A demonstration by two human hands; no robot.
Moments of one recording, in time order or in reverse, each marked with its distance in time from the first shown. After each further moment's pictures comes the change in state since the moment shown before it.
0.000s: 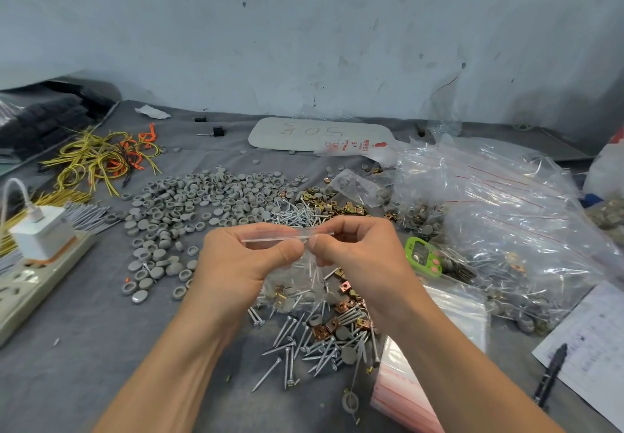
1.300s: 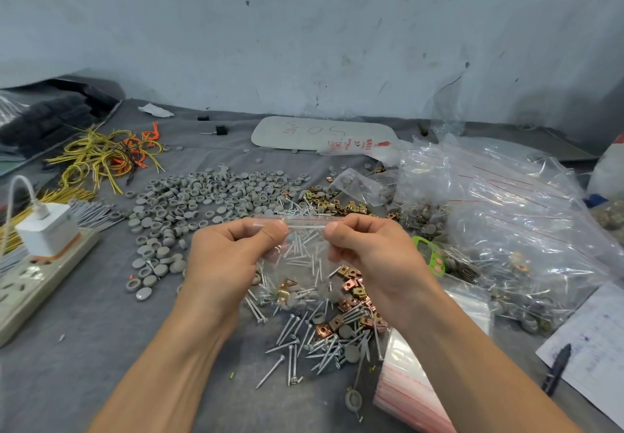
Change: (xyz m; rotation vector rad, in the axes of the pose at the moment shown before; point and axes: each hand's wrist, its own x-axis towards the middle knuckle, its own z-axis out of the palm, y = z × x) left_hand 0.003 -0.001 -0.004 -0.015 0.205 -0.048; right_hand 0.002 -0.004 -0.008 0.262 -0.024 0.155
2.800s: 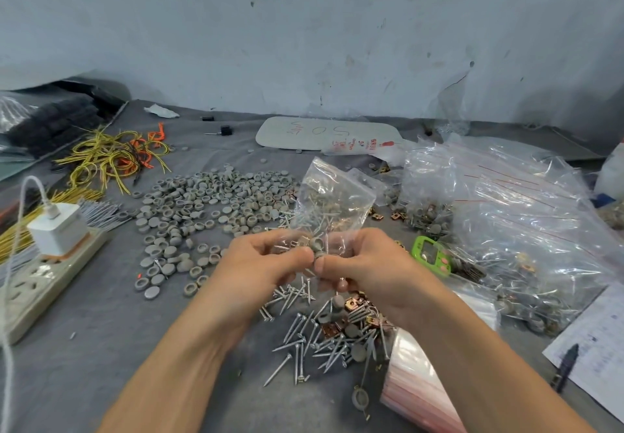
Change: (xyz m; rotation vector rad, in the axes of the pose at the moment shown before) left_hand -0.005 -0.003 0.000 0.179 -0.262 -0.176; right_hand 0.008 0.017 -0.007 -0.297 -0.287 0.061
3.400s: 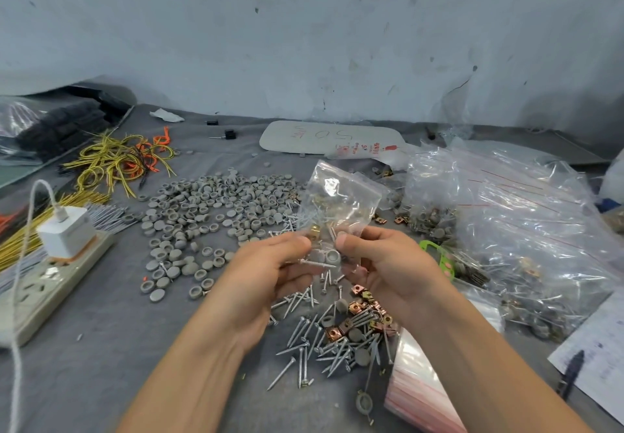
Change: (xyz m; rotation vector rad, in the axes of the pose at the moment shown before) left_hand 0.003 0.001 0.006 -0.298 -0.041 -0.115; right_hand 0.002 -0.007 -0.002 0.496 0.209 0.073
